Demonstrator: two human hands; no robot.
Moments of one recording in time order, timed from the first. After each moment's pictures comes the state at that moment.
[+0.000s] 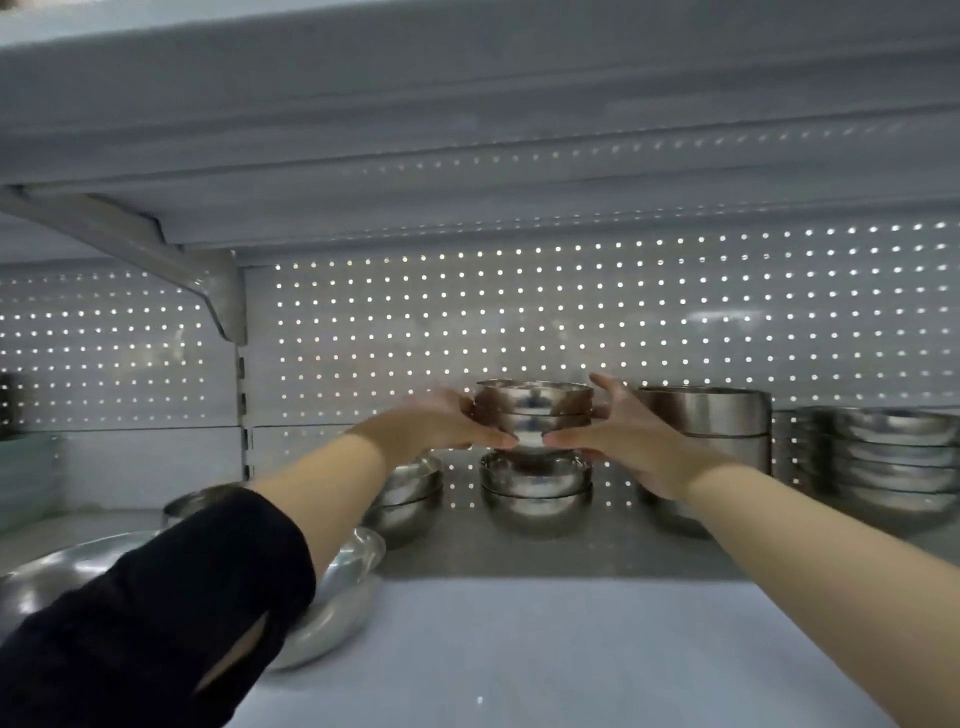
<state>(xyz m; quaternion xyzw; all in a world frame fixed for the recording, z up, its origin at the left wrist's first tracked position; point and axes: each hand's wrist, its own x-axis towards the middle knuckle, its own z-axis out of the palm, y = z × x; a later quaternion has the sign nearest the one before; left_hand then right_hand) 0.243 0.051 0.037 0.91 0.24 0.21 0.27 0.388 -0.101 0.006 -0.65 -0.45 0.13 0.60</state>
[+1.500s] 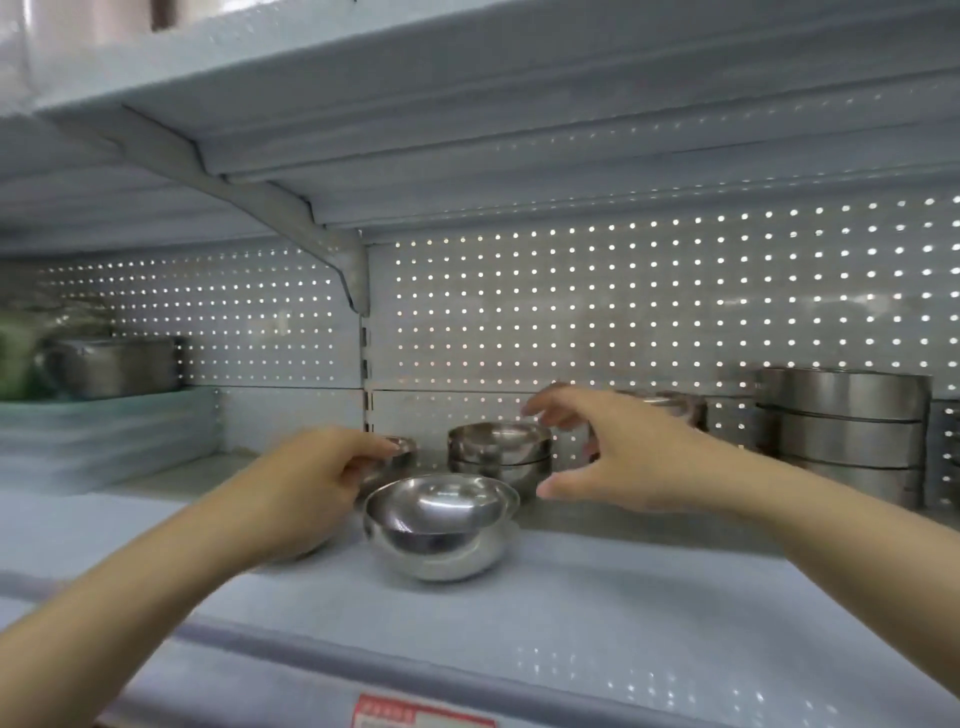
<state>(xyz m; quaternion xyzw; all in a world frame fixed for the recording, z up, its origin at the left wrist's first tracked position) 0.014 0.021 -0.005 0.90 0.35 0.27 0.04 0.248 -0.099 0.007 -0.67 -0.68 -0.08 0.27</state>
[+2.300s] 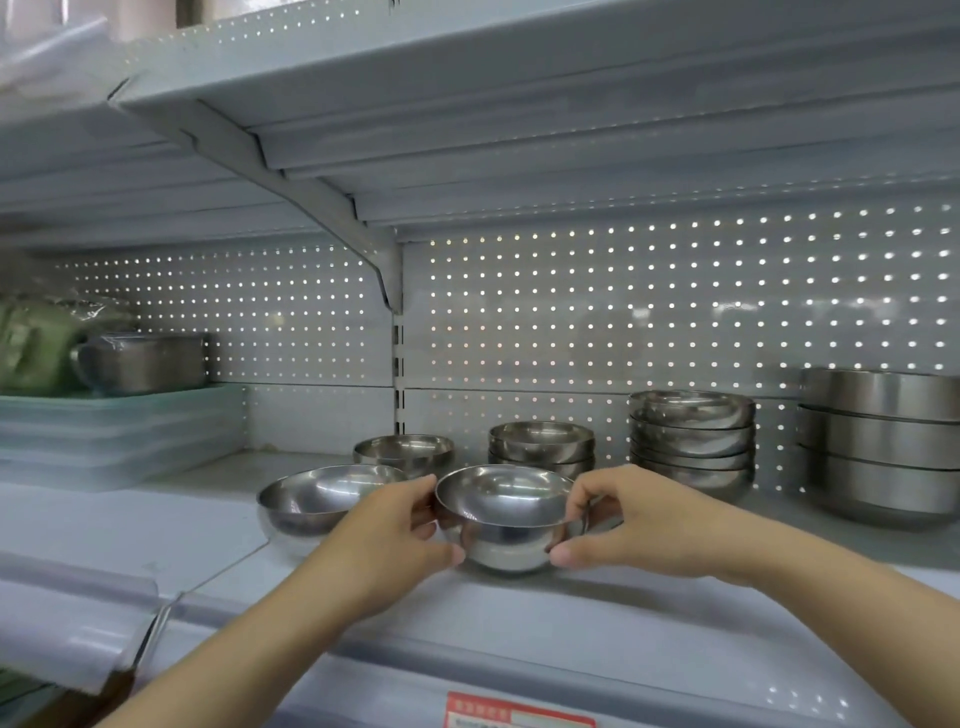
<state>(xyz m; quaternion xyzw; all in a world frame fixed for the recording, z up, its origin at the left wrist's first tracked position) 0.018 0.046 -0.058 0.84 0.26 0.31 0.36 0.224 -0.075 -0.038 -0.69 -0.65 0.09 0.31</state>
